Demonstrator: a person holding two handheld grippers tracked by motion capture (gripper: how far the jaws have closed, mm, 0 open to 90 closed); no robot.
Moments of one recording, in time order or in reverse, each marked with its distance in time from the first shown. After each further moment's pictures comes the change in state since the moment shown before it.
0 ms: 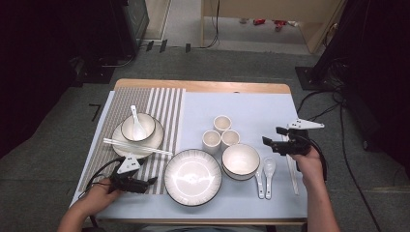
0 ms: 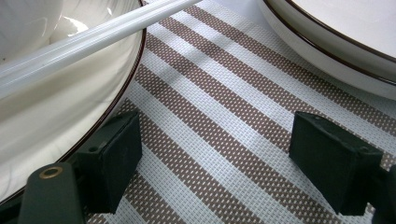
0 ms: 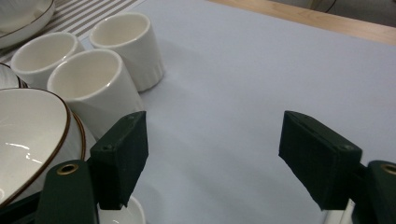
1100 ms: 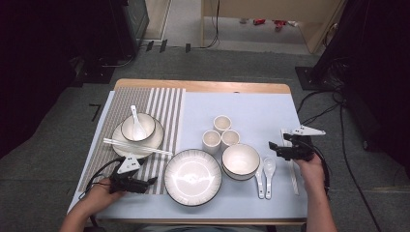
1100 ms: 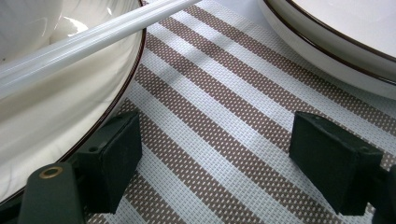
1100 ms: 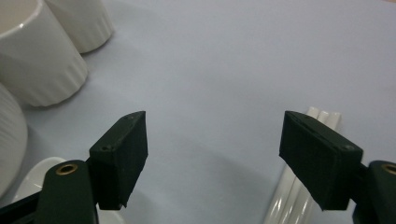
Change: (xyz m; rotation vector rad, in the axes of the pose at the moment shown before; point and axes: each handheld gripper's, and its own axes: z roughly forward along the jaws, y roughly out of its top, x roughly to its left) left arm 0.000 0.000 0.000 0.002 0.001 0.002; right arm -0.020 -0.034 0.006 0.050 -0.112 0.030
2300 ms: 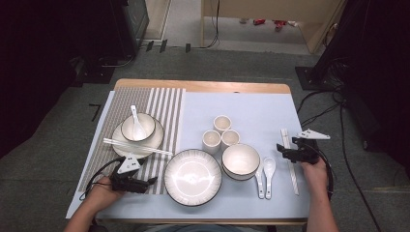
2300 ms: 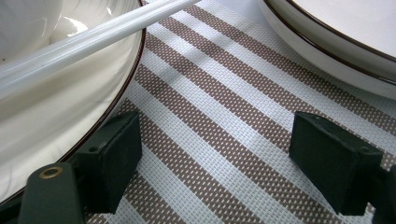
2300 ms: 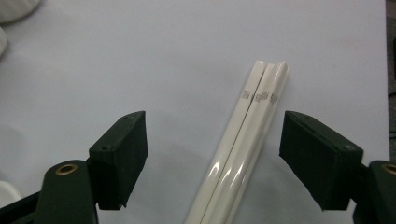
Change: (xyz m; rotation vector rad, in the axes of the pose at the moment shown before) left arm 0.000 0.000 0.000 0.001 0.000 0.000; right arm -0.025 -0.025 0.006 0.035 -0.100 0.045
